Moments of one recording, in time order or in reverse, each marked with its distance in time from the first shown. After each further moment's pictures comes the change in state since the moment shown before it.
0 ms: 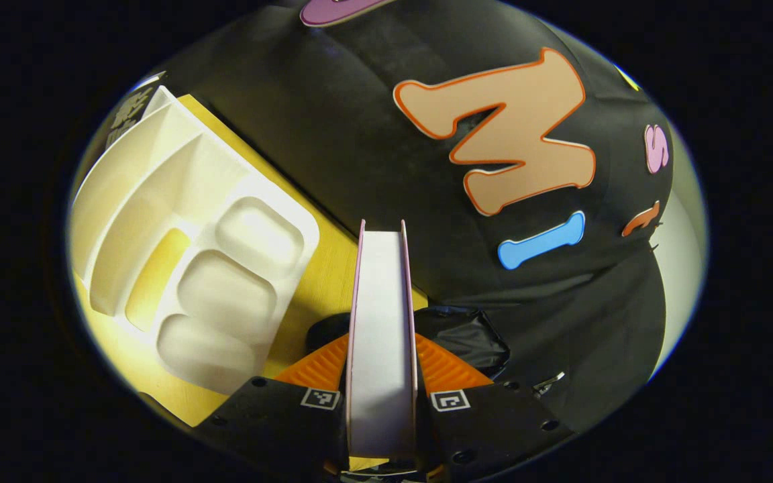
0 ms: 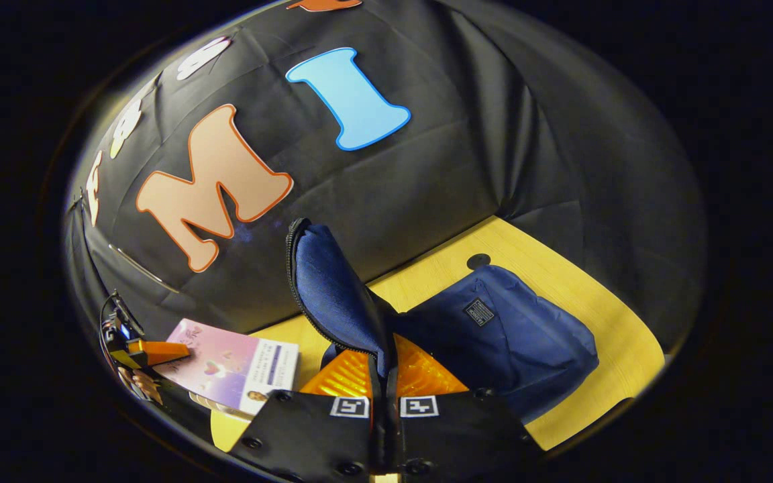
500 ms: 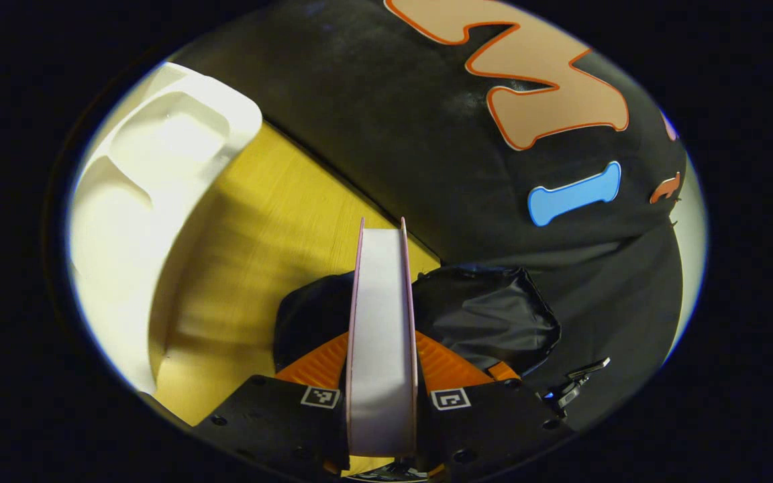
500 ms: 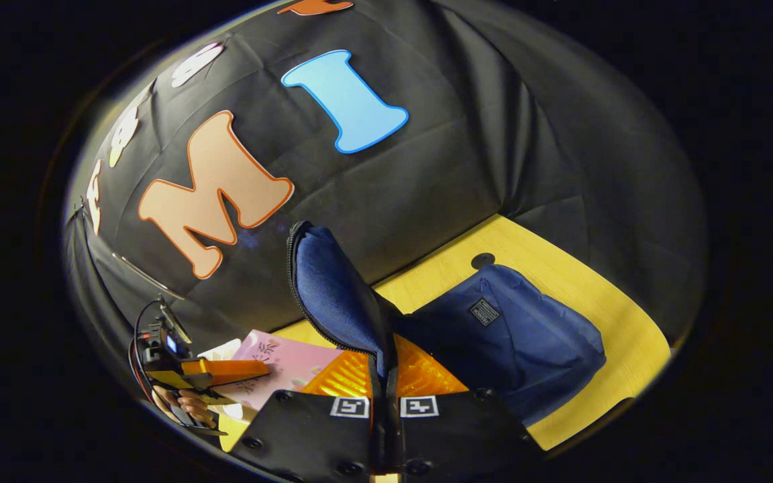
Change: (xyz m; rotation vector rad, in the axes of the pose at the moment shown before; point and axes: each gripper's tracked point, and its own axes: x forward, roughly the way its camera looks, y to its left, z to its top) left arm 0.096 -0.001 -0.069 -0.007 0.129 0.025; right arm 0.002 0.003 0.002 0.022 -0.014 0.022
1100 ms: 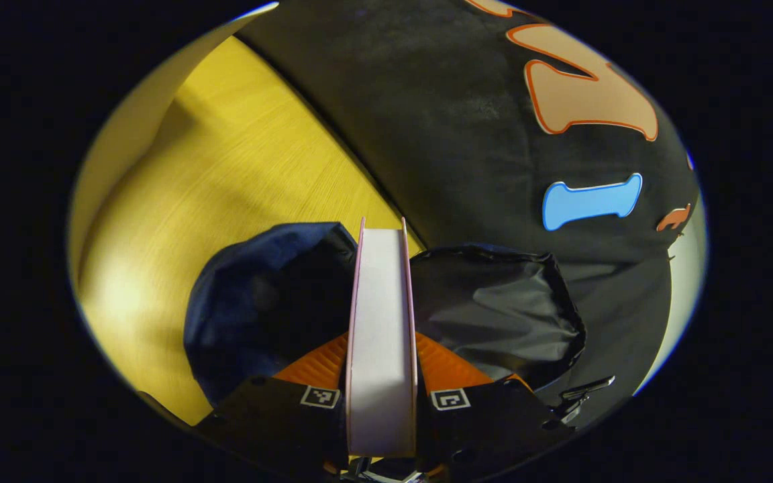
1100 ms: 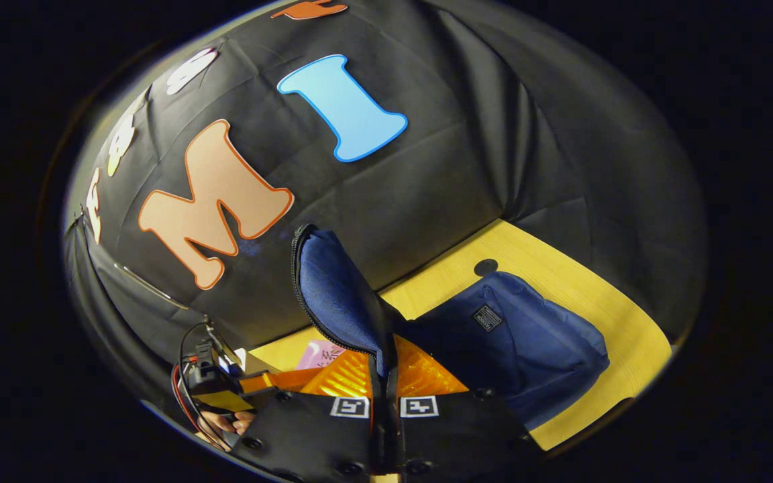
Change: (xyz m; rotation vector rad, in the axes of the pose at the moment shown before) left arm 0.072 -0.003 -0.051 -0.169 0.015 -0.079; right arm 0.004 0.004 0.012 0.027 -0.023 0.011
